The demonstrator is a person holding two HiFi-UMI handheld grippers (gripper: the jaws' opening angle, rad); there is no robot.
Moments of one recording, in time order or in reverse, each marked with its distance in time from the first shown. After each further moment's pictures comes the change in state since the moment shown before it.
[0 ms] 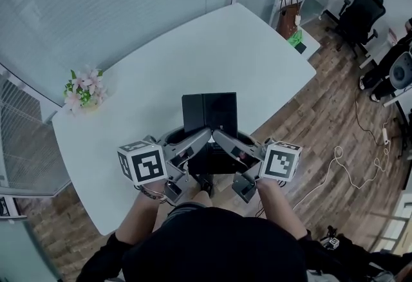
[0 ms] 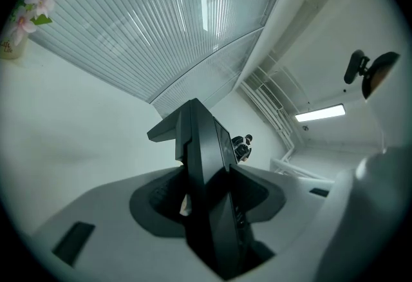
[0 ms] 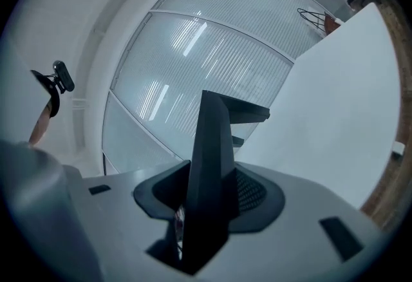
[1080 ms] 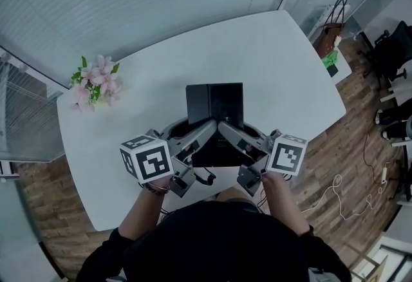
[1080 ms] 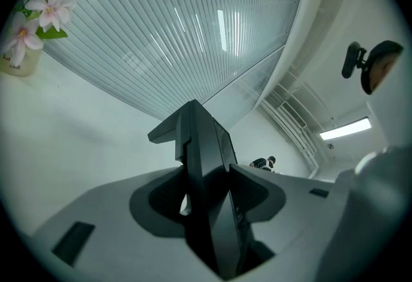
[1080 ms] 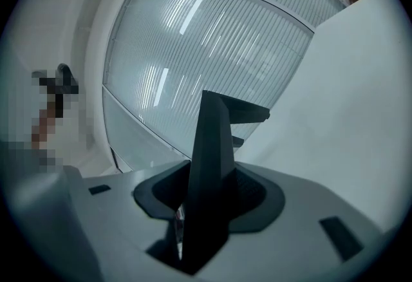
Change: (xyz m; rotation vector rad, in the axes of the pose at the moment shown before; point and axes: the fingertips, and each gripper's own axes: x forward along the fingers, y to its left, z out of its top) left arm 0.005 0.096 0.088 -0.069 -0.180 0.165; right arm 0.121 -0.045 0.046 0.019 0.212 0.091
